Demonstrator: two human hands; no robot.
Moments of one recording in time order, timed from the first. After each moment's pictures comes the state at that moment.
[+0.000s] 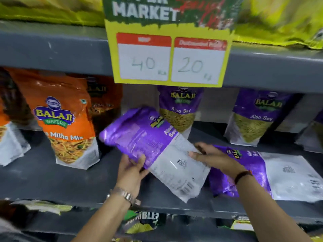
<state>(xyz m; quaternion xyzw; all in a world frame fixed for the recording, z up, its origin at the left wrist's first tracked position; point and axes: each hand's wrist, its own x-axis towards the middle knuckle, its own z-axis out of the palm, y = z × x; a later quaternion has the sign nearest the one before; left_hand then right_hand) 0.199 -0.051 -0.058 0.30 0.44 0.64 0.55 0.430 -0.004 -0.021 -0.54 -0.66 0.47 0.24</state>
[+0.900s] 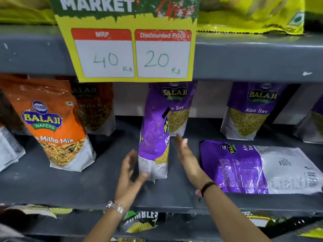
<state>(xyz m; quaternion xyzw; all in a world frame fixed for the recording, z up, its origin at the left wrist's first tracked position) 0.199 -0.066 -0.090 0.54 0.47 0.56 0.42 0.372 -0.019 -0.056 -0.48 -0.52 0.55 0.45</state>
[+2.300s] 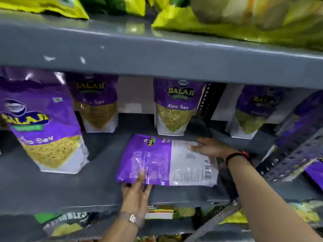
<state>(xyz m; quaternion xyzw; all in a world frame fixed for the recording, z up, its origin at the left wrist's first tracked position) 0.475 -0.090 -0.101 0.08 0.36 0.64 0.67 0.695 -0.016 0.008 -0.68 -0.65 0.33 0.04</state>
